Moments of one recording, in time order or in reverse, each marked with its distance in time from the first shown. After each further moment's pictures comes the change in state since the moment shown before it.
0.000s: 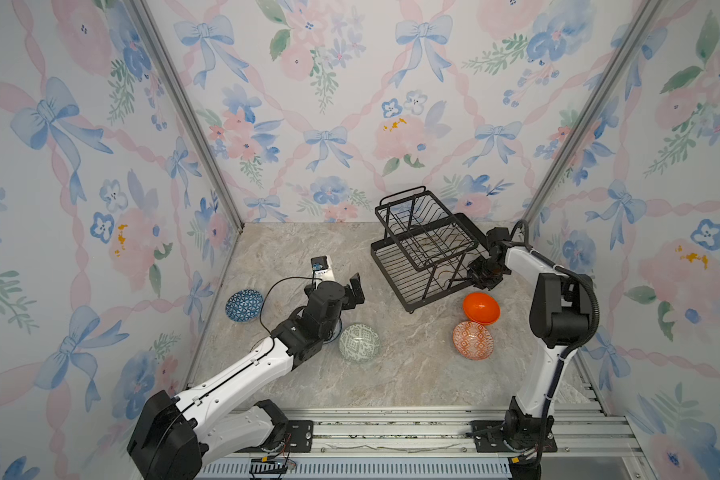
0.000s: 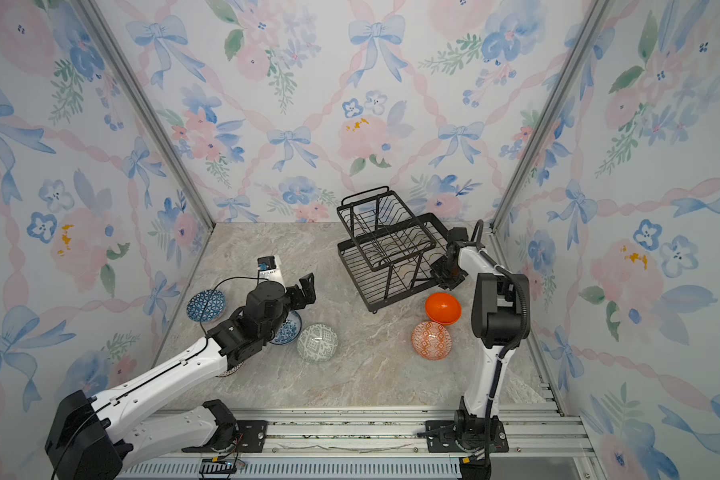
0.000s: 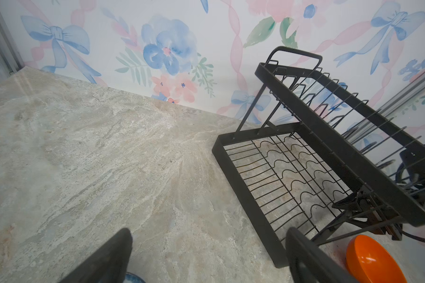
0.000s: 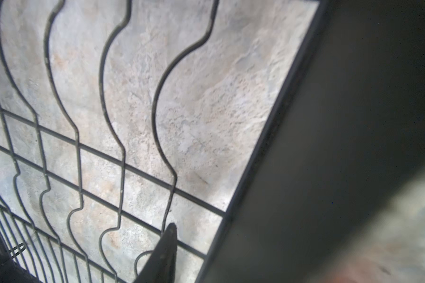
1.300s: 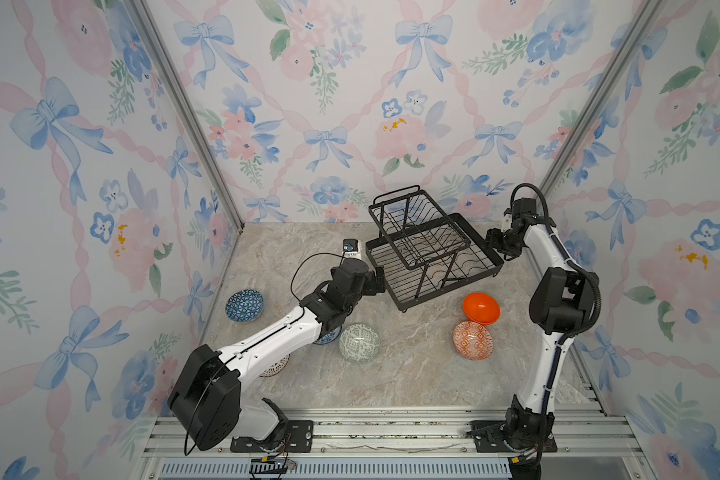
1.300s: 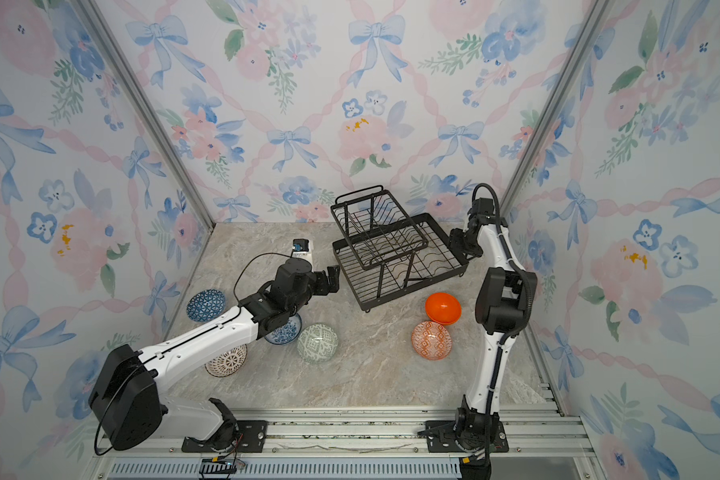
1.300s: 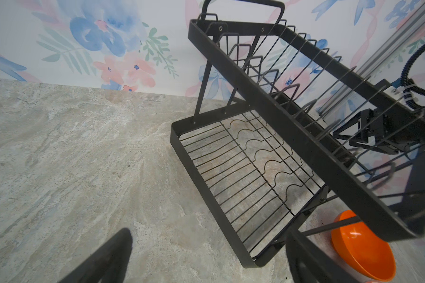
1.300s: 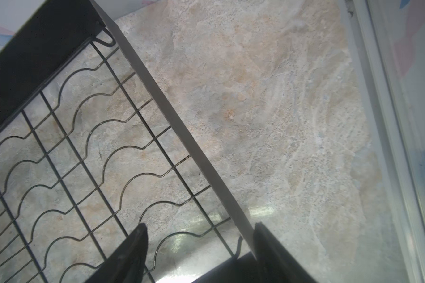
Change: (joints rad) left arm 0.006 0.316 0.255 -0.019 0.164 0.075; right arm -0.140 0.195 0.501 -0.119 0.038 -0.766
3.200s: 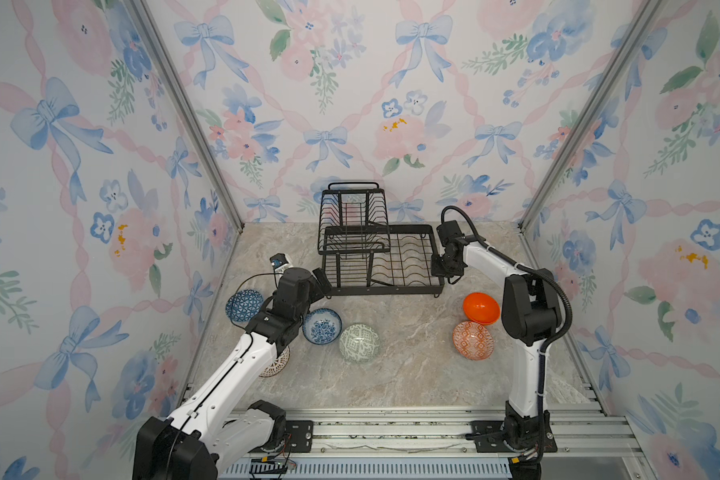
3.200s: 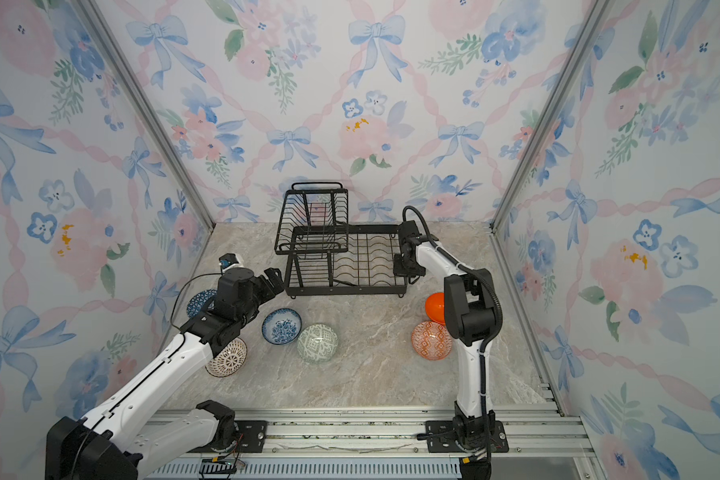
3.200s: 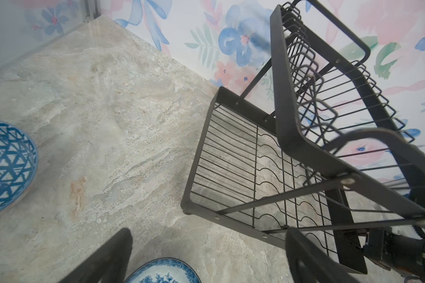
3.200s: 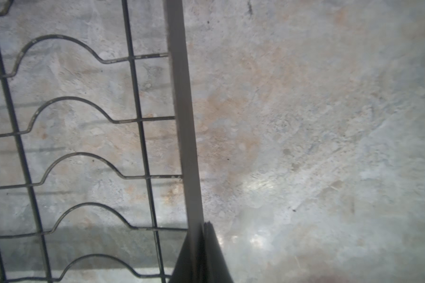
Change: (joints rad) left arm 0.333 -0.370 -0.234 -0.202 0.041 -0.249; right arm 0.444 -0.105 -0.318 0.089 0.169 0.240
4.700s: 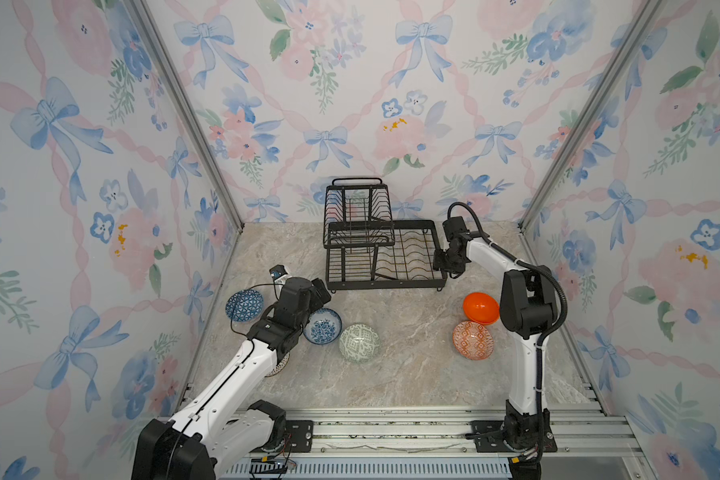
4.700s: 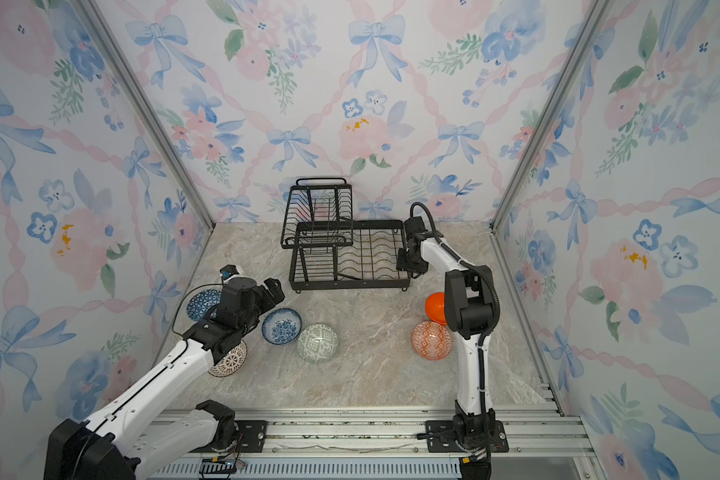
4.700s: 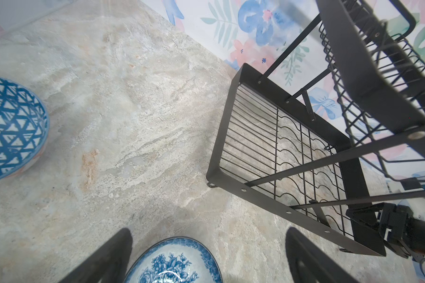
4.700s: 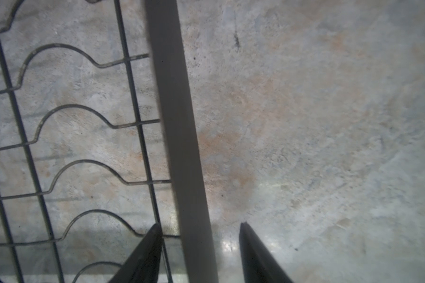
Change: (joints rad) left arm -0.005 -0.019 -0.080 -0.004 -0.018 -0.050; right arm -0.077 0.076 0.091 0.004 -0.068 0.018
